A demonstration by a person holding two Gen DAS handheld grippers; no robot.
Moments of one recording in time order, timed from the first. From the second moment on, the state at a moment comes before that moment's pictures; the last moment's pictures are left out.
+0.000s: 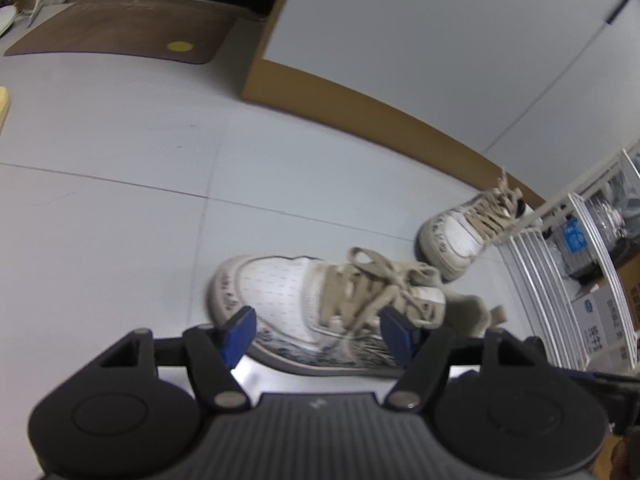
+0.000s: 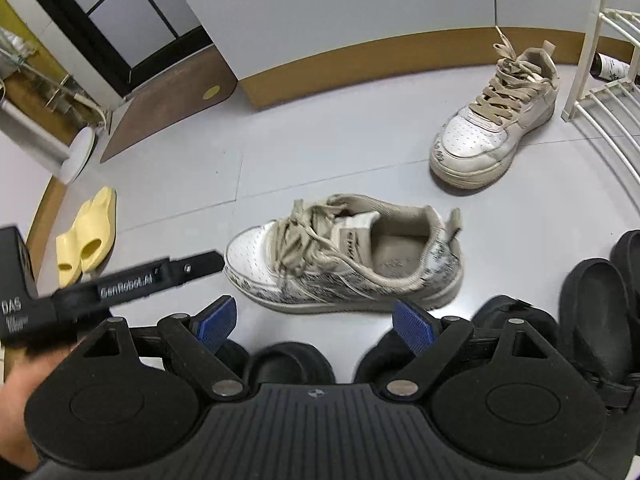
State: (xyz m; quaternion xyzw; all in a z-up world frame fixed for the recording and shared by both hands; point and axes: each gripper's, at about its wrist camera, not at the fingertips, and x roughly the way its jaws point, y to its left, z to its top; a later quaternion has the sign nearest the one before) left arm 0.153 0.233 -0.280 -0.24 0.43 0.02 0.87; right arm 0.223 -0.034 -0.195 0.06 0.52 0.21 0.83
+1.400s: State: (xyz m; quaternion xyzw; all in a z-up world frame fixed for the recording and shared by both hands) left arm 0.153 0.255 -0.302 -0.23 0.42 0.08 0.87; right arm 0.303 -0.005 -0.324 0.19 0.58 0.14 0.78
